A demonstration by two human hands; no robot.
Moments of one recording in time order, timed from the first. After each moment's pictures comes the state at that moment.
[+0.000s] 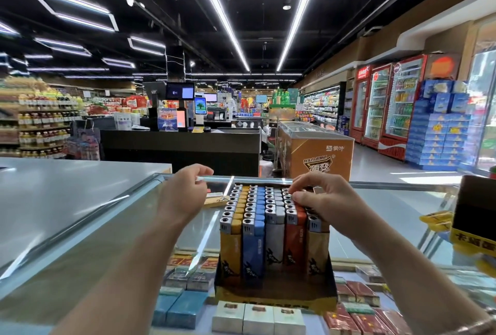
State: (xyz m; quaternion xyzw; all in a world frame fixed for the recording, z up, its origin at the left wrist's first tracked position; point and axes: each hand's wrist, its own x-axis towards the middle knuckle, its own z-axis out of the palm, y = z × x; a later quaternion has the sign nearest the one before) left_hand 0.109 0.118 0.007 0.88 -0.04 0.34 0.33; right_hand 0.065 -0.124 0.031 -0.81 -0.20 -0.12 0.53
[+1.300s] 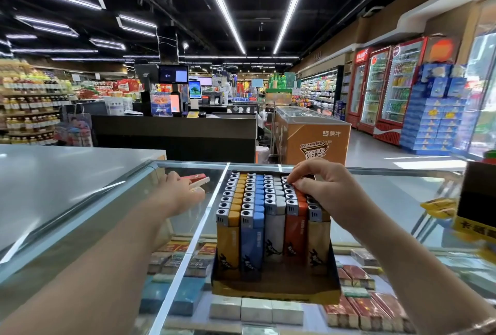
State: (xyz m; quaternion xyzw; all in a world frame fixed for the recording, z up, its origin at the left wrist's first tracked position) left_hand 0.191 0.162 -0.042 0.98 0.10 0.10 0.11; right_hand 0.072 -0.120 0.026 -0.82 -0.21 -0.15 0.52
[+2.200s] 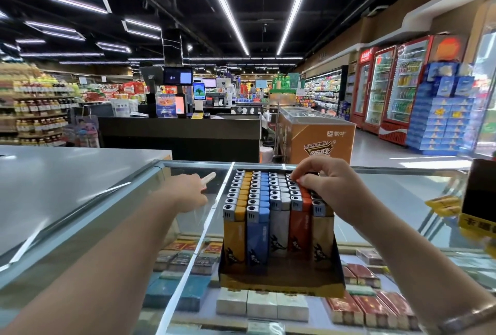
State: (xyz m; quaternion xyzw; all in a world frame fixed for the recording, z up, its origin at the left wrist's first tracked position) left_hand 0.161 0.144 -0.015 0.99 0.05 0.10 0.02; right_hand 0.072 -0.118 0.028 -0.82 -0.21 -0.16 0.50
